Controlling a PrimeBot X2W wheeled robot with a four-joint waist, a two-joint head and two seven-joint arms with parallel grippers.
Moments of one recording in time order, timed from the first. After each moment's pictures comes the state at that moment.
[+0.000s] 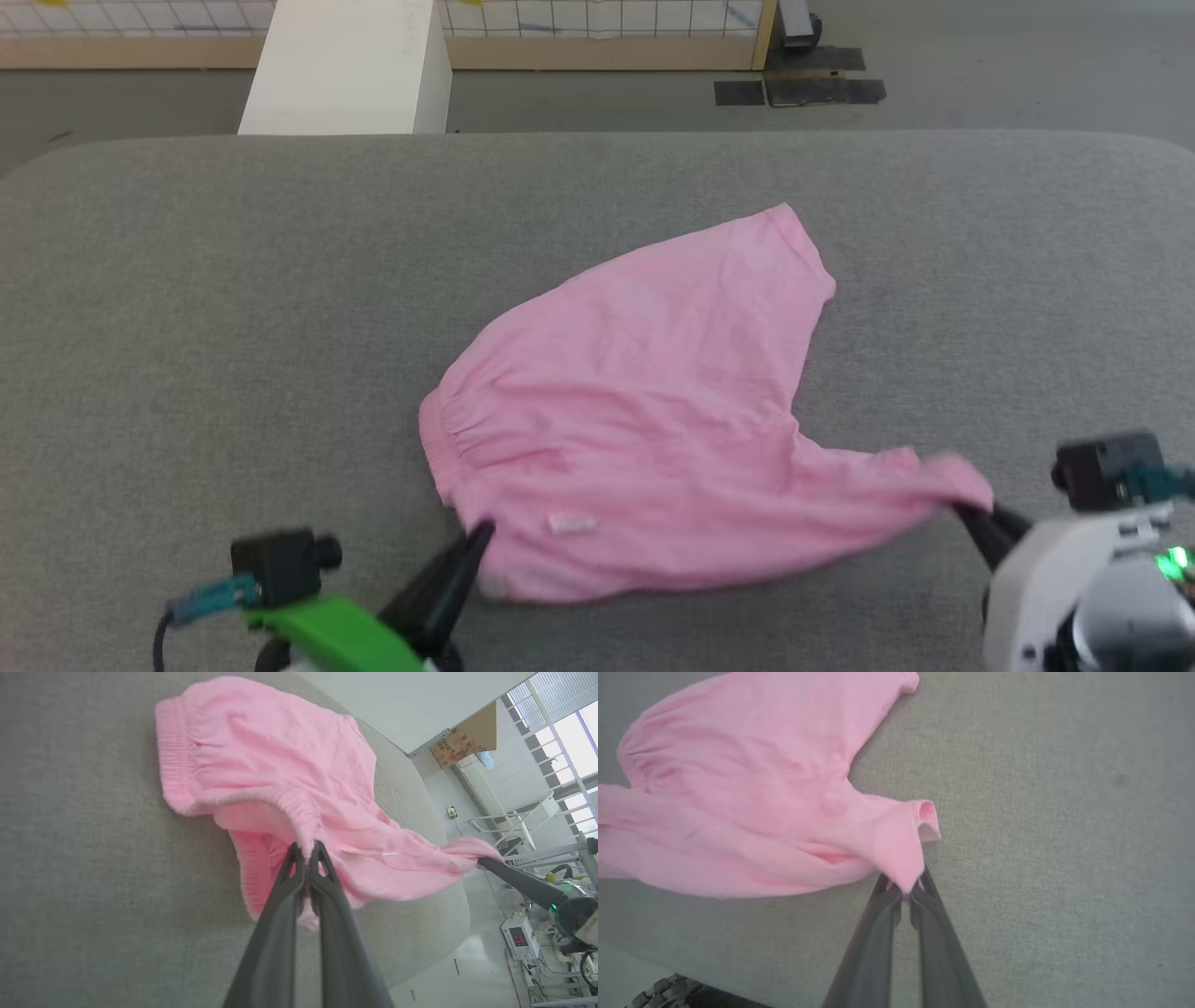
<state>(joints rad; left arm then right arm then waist) 0.19 0.29 -0.27 -0.29 -0.90 -0.05 0.26 0.15 -0.12 -0.06 -0.43 0.24 0.13 0.83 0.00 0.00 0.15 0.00</state>
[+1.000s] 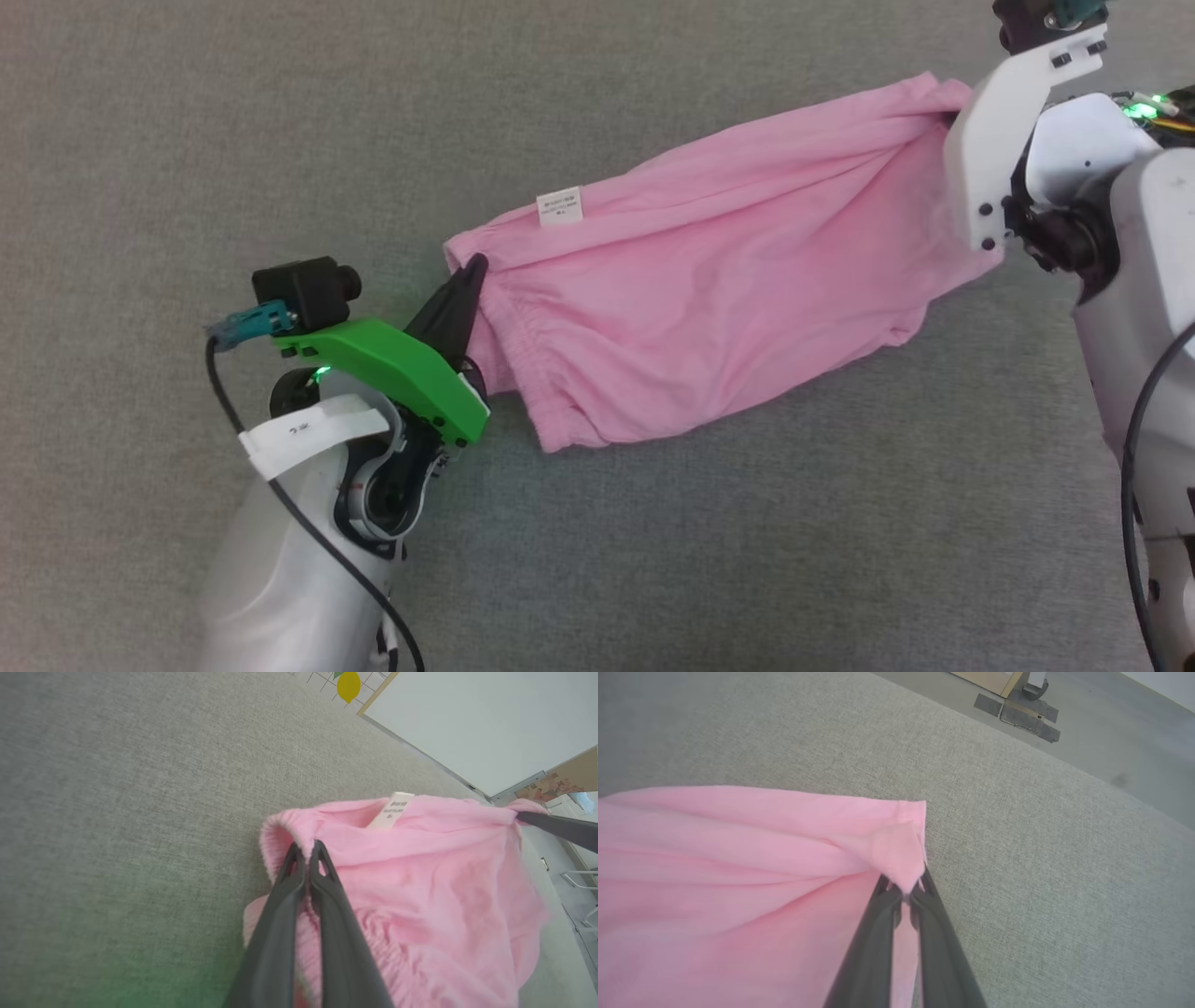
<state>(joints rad) -0.45 0.16 -0.27 0.24 -0.78 -0.07 0.11 -0.88 -0.25 0.18 0.46 0.19 0.13 0.73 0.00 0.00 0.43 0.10</state>
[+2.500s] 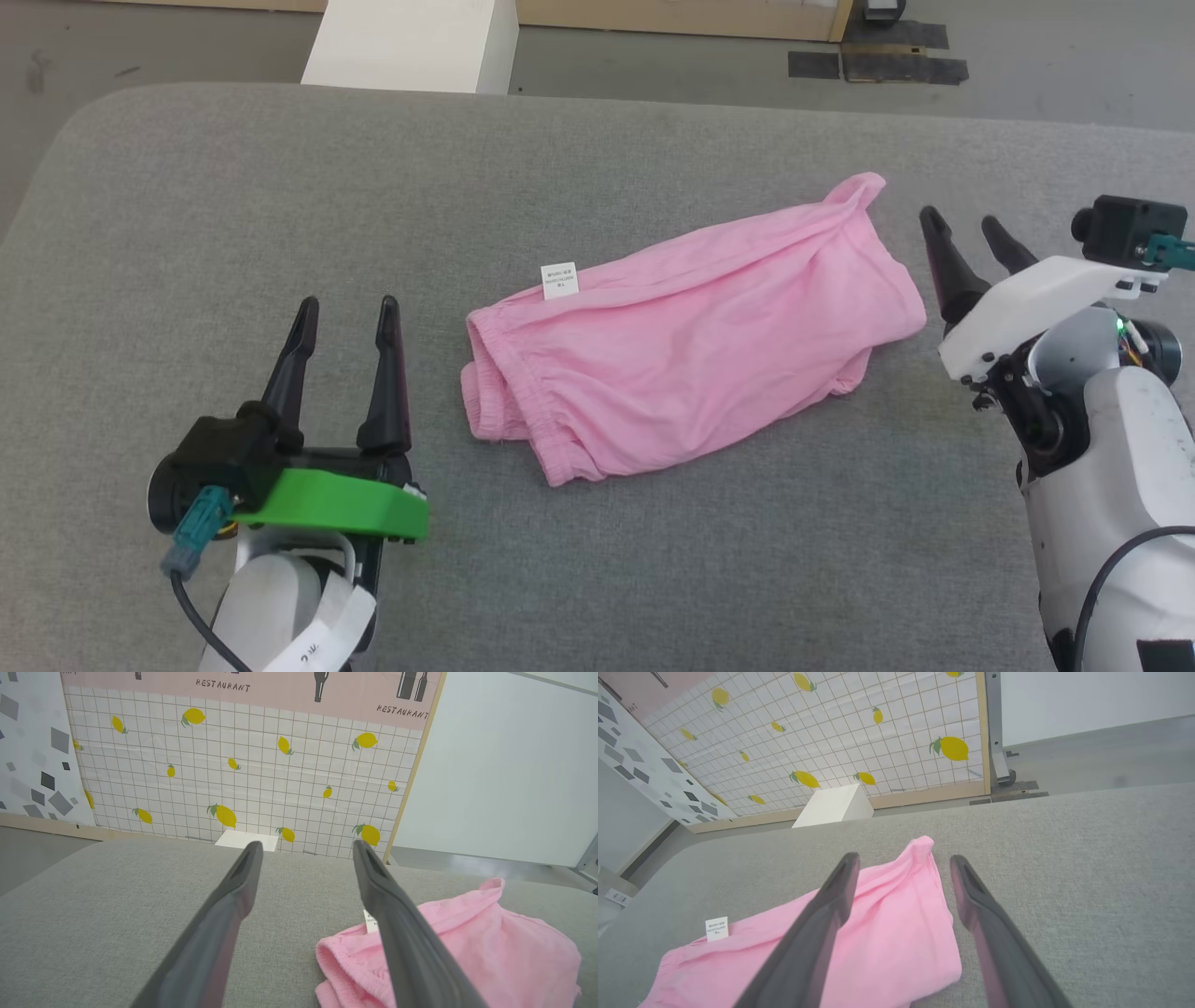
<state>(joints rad) -0.17 0.10 -0.07 0.02 -0.26 -0.07 -0.26 -0.56 -0.10 -0.10 0.48 0.36 0.13 0.17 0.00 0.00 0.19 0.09</state>
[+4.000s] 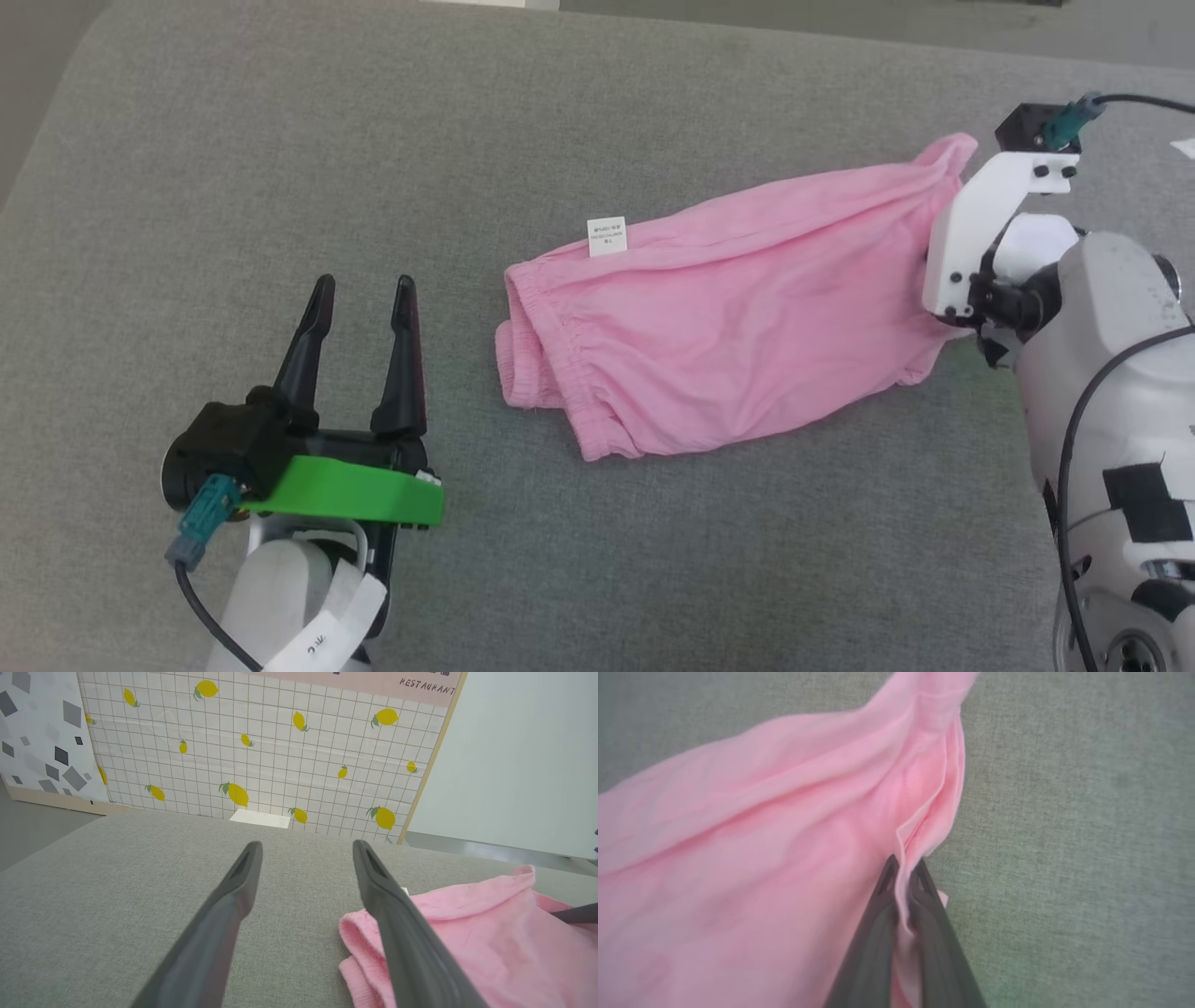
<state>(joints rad) -0.19 0.05 -0.06 0.01 -0.24 -0.11 -0.26 -0.96 -0.05 -0.34 1.01 -0.12 0.13 0.62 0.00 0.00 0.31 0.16</state>
